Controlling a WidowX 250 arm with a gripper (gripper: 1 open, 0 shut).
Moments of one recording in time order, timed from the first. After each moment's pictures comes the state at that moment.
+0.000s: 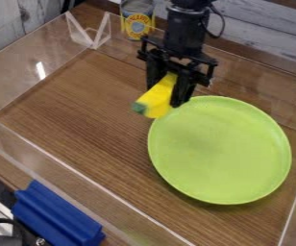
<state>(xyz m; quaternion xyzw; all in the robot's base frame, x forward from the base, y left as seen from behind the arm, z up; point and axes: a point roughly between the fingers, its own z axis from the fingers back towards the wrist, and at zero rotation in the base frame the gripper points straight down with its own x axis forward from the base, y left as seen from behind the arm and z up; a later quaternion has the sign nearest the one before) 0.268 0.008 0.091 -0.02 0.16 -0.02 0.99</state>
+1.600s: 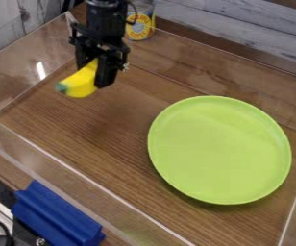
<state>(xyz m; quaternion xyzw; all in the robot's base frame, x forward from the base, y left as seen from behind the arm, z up) 0.265 0.123 0.067 0.01 0.12 -0.03 0.99</state>
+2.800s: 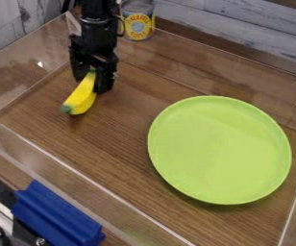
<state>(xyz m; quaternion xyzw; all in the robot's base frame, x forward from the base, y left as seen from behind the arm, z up) 0.288 0.152 0.034 0.00 0.11 -0.06 0.99</state>
